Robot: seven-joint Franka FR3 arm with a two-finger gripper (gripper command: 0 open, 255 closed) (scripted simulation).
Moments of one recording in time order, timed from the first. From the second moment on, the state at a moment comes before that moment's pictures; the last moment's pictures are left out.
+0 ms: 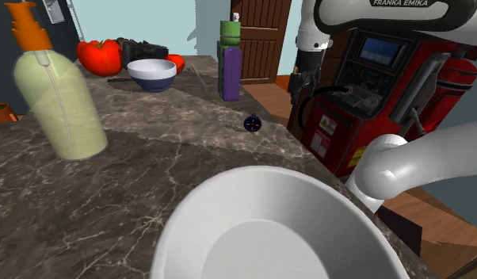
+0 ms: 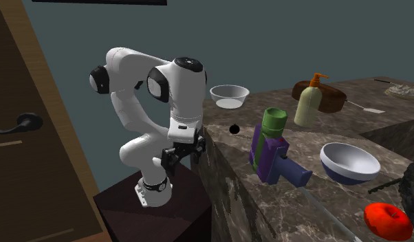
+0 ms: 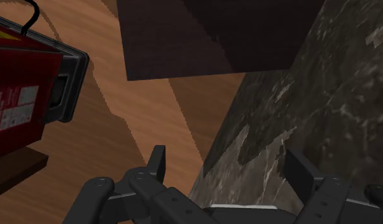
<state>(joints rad) -0.01 -0.76 -0.04 -2.39 -0.08 1.54 0.07</state>
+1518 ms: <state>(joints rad) -0.13 -0.69 0.62 -2.08 0.22 1.46 1.08</state>
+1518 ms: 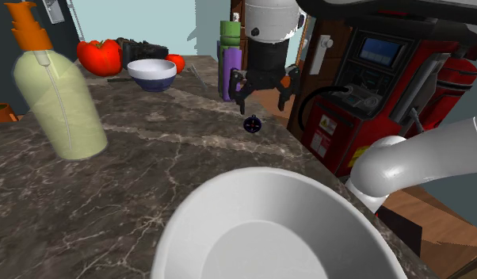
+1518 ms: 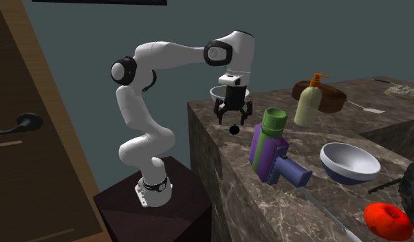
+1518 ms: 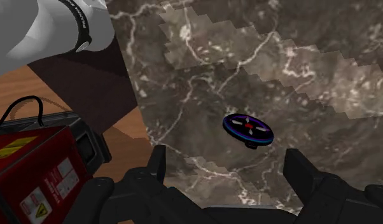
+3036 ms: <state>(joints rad) -0.15 -0.67 0.70 -2.13 0.24 1.54 1.17</state>
